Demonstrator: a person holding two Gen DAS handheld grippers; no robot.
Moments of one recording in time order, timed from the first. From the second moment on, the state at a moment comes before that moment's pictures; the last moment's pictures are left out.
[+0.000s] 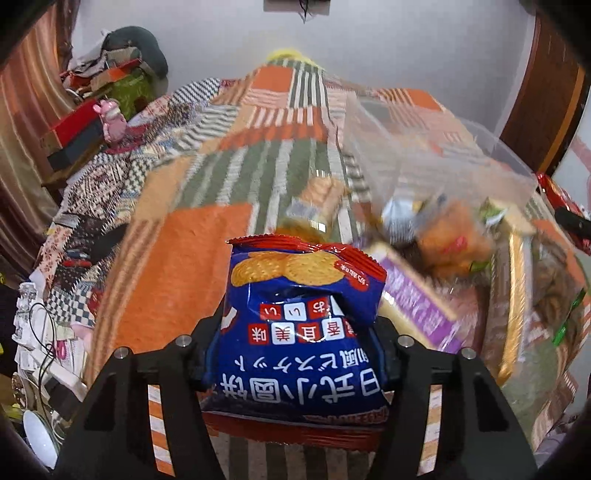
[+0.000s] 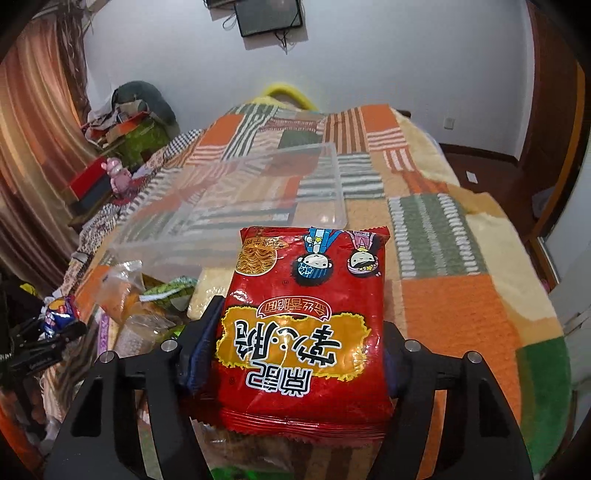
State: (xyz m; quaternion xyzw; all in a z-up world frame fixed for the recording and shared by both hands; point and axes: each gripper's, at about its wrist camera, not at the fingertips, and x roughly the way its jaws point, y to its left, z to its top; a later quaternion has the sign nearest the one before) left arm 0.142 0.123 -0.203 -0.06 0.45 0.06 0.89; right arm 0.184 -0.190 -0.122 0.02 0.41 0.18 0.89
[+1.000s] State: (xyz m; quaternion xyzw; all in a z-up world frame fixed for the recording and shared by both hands) left arm 0.292 0.057 -0.132 -0.04 0.38 -0.02 0.93; right arm 0.259 -0.143 -0.099 -0.01 0.36 0.21 0.91
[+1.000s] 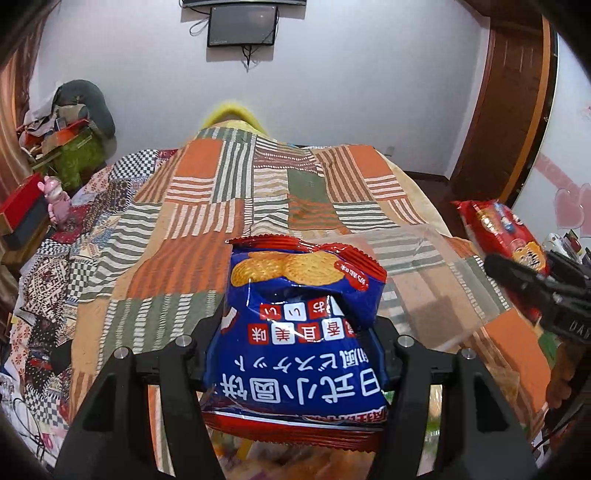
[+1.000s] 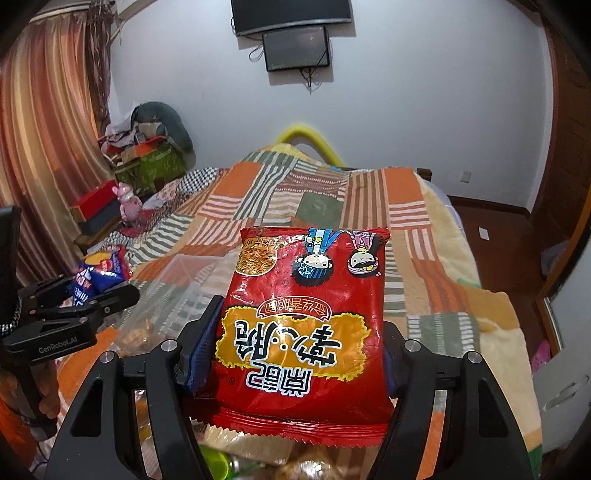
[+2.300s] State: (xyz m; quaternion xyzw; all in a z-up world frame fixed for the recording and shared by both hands) left arm 0.269 0.092 -0.126 -0.02 0.39 -0.02 0.92; right arm 0.241 -0.180 -0.101 -0.04 0.38 0.21 0.90
